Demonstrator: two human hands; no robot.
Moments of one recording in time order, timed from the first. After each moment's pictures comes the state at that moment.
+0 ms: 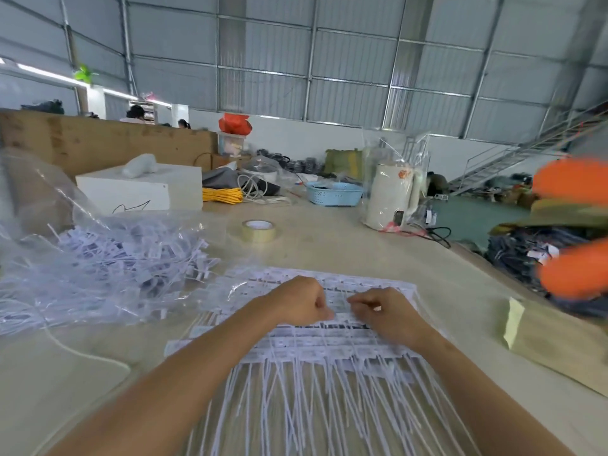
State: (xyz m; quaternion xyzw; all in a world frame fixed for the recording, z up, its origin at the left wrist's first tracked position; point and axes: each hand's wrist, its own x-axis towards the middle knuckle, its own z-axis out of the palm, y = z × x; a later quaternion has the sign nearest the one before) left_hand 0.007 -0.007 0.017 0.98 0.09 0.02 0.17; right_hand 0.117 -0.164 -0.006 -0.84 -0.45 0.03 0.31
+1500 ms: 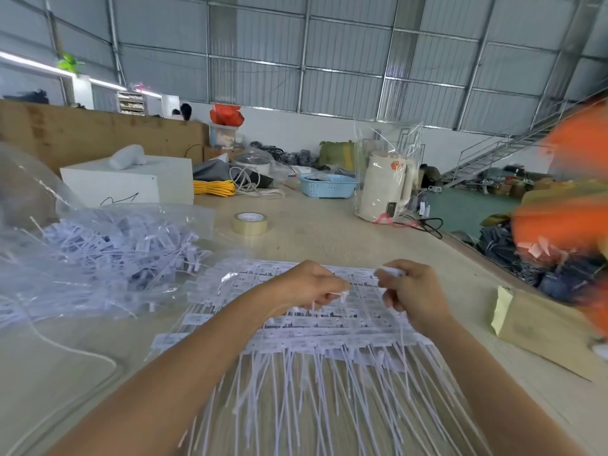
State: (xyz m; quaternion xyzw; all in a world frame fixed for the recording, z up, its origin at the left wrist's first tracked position) left_hand 0.000 -0.033 0.030 0.84 0.08 0.05 0.53; right_hand 0.109 -0.190 0.021 -0.72 -0.27 0.05 0.63
